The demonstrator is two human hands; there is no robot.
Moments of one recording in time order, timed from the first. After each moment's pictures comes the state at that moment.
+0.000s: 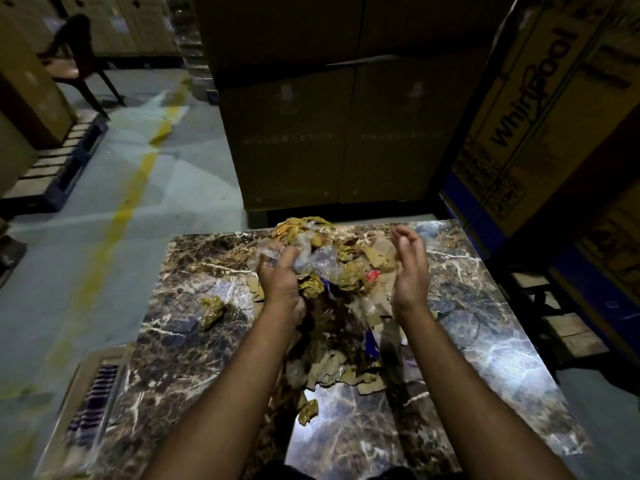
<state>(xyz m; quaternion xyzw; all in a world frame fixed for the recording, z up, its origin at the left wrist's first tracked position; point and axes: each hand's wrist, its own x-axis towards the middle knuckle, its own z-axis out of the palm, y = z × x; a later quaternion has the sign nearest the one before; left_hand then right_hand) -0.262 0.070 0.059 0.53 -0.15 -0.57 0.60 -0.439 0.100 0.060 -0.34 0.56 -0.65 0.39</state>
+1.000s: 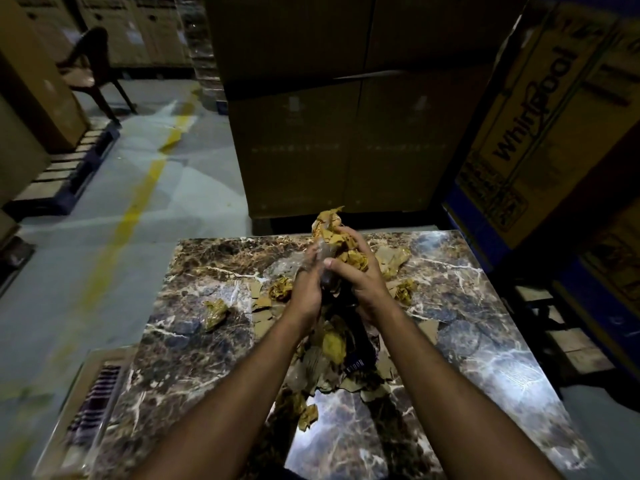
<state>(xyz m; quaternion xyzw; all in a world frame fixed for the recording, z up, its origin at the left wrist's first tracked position) -0.274 0.092 0.058 0.48 -0.39 -0.66 0.44 -0.392 0.086 0.061 -0.43 0.45 -0.54 0.57</state>
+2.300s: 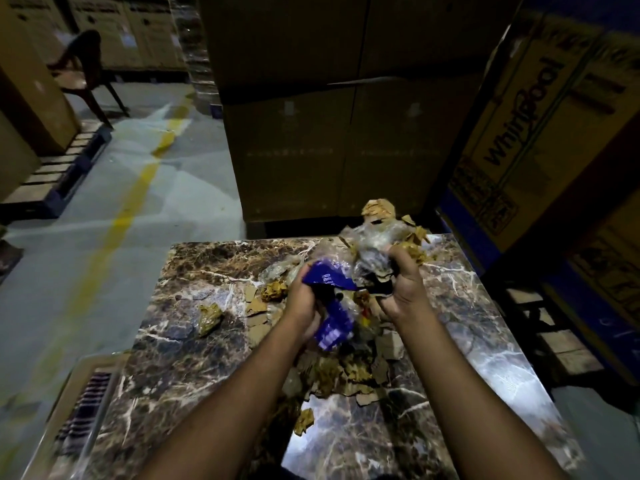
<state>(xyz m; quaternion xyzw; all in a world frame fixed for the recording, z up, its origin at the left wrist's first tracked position) -0.277 0.082 0.028 0.42 -0.24 -0.74 0.47 -0.440 0.091 0.073 -0.17 0.30 -0.63 0.70</state>
